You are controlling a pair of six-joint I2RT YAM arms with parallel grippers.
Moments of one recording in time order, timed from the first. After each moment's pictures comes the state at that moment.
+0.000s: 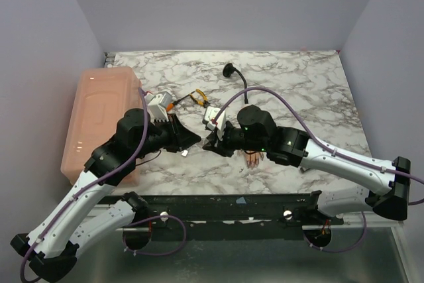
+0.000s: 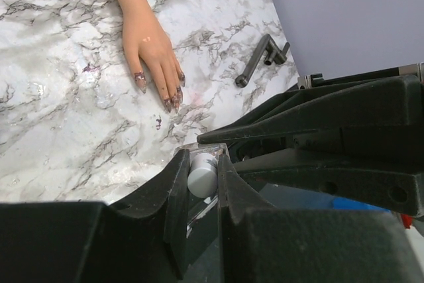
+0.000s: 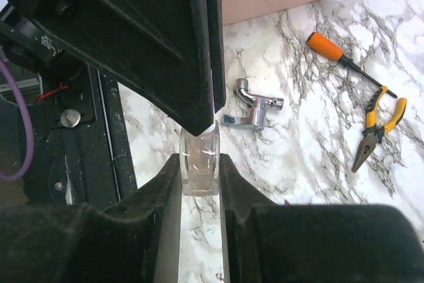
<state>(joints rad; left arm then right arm) -0.66 0.74 0.96 -0.58 0.27 -0.73 1.11 1.26 1.17 -0.30 -0.13 -0.18</state>
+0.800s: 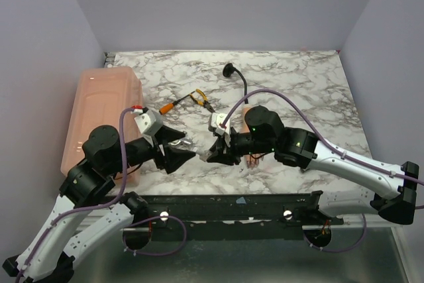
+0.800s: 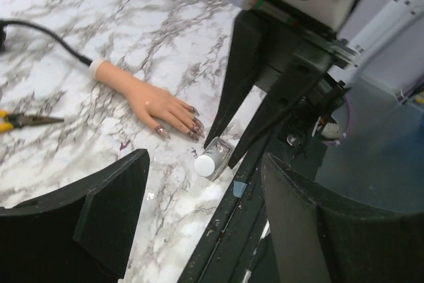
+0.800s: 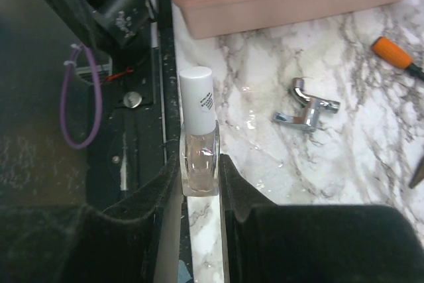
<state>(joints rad) -0.66 0.58 0.99 -0.56 0.41 -0.22 1.11 1.20 1.15 -0.36 -0.32 -0.15</state>
